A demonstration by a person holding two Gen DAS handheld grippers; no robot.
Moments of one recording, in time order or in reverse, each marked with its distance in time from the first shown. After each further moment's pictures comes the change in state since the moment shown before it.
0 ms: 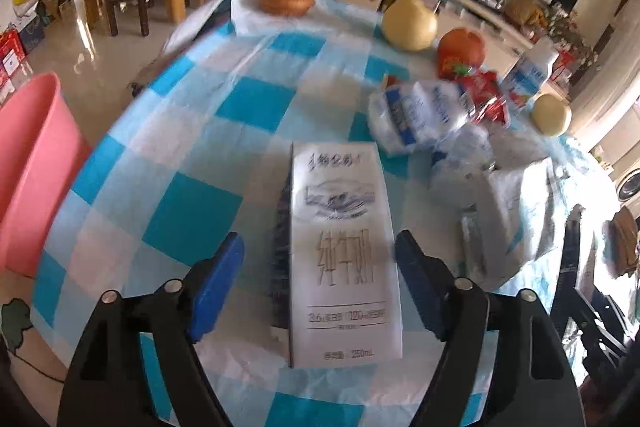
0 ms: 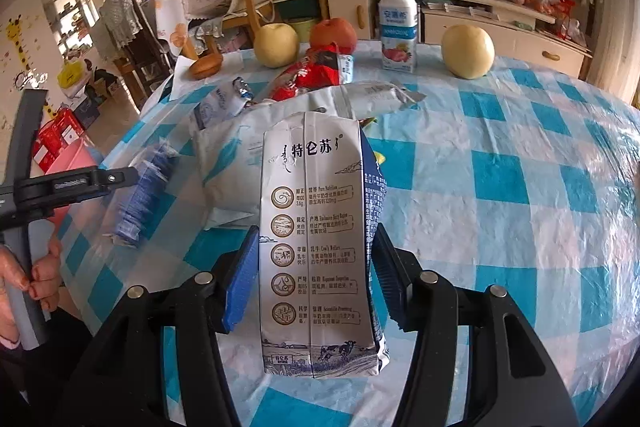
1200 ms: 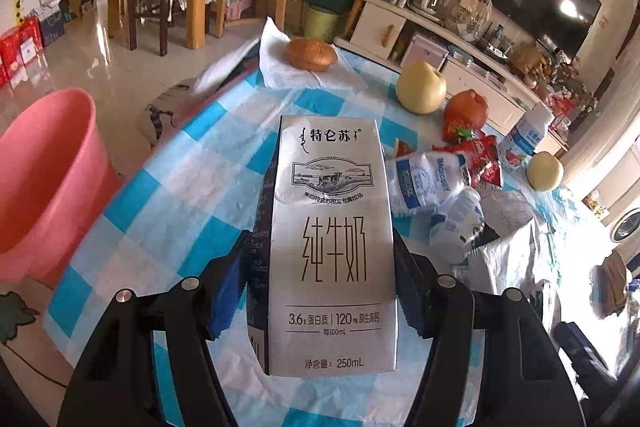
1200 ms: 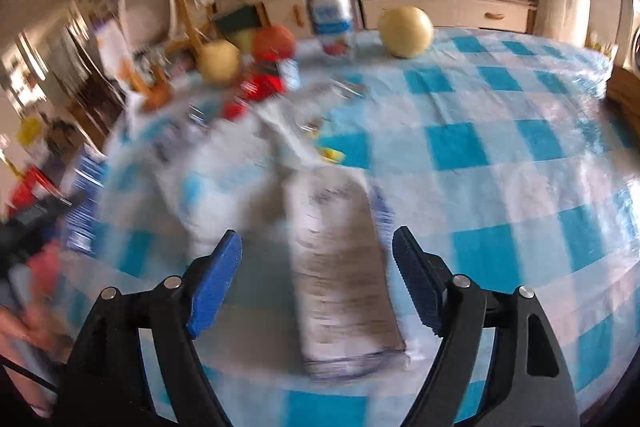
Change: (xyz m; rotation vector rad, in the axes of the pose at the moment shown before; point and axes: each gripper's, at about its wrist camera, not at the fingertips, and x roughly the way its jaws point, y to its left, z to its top) left arm -0.039 0.018 0.017 -0.073 -0.177 0.007; right arm -0.015 0.008 0.006 0.259 -0.037 -0.053
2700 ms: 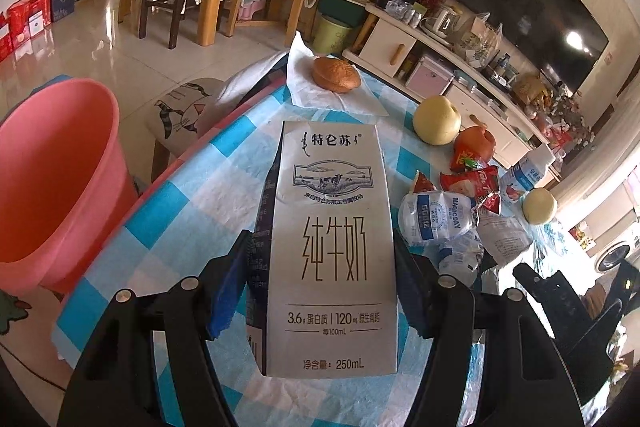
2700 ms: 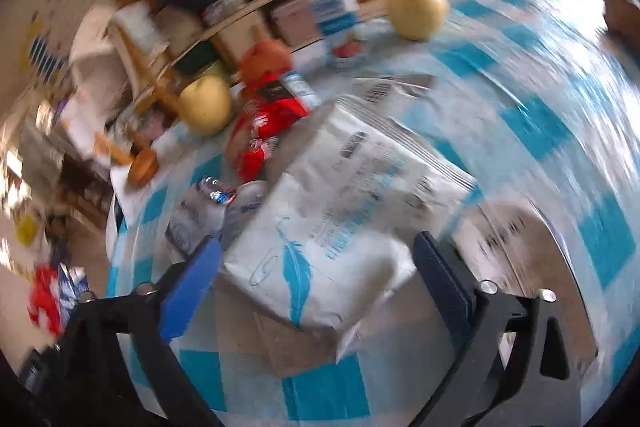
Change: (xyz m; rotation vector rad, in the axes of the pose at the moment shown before) left arm -0.007 0.035 0.014 -0.098 -0.019 -0.048; right arm 0.075 0.025 0.029 0.370 -0.035 -0.073
